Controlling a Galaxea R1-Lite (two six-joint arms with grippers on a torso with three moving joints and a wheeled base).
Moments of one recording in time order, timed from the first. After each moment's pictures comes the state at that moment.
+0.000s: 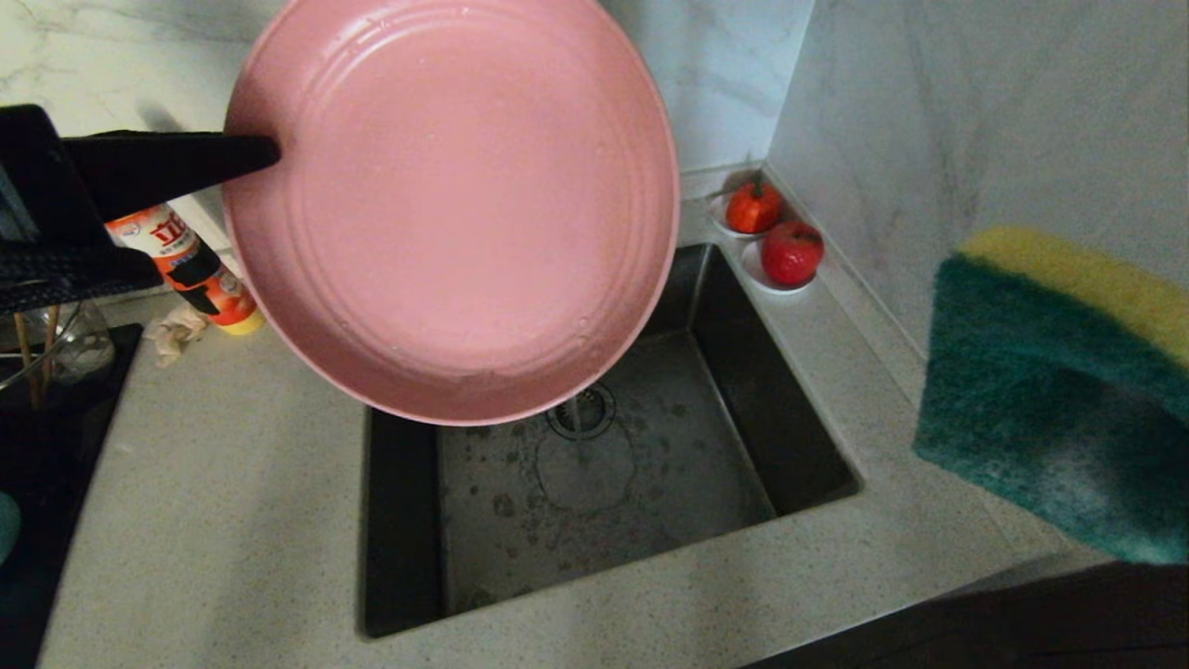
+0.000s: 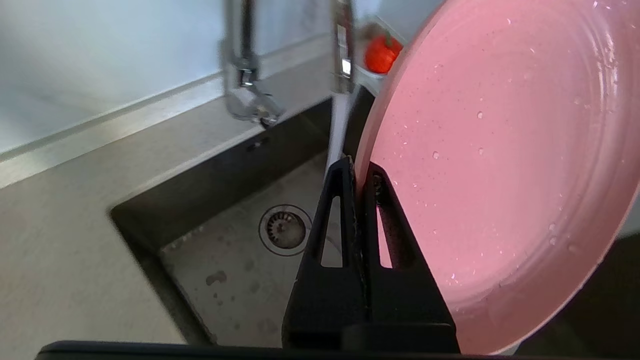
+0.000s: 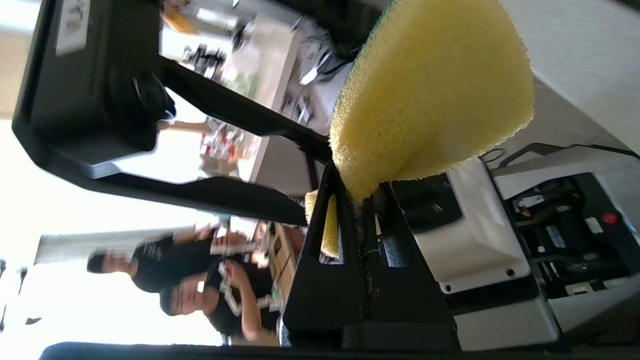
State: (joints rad) left arm -0.47 1.14 -1.12 -0.09 -0.08 0.02; right arm 0.84 1.41 -1.90 1.05 0.76 0.32
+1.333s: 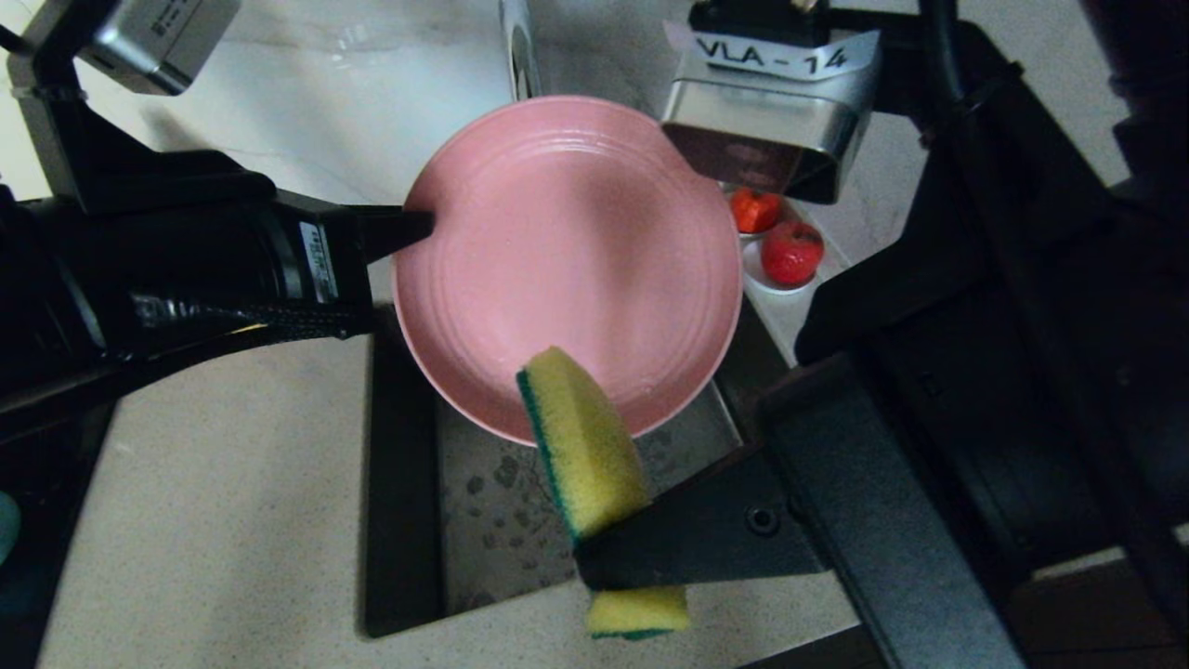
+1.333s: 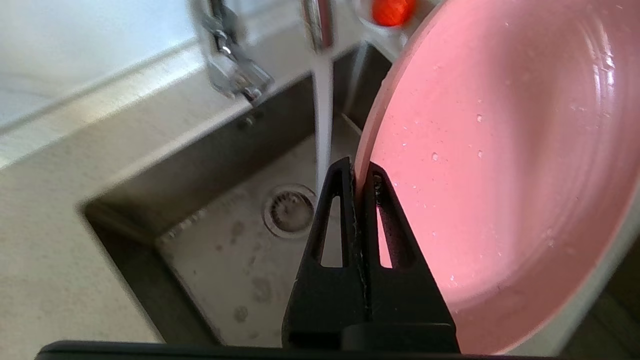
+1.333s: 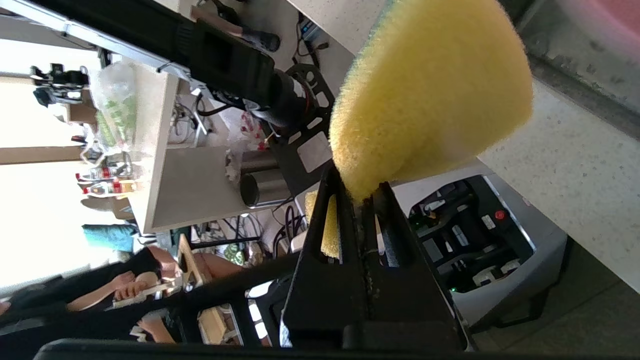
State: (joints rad) left arm -0.63 1.32 -1.11 -0.19 0.14 0.09; right arm 1.12 1.67 -1.94 0.85 0.25 0.40
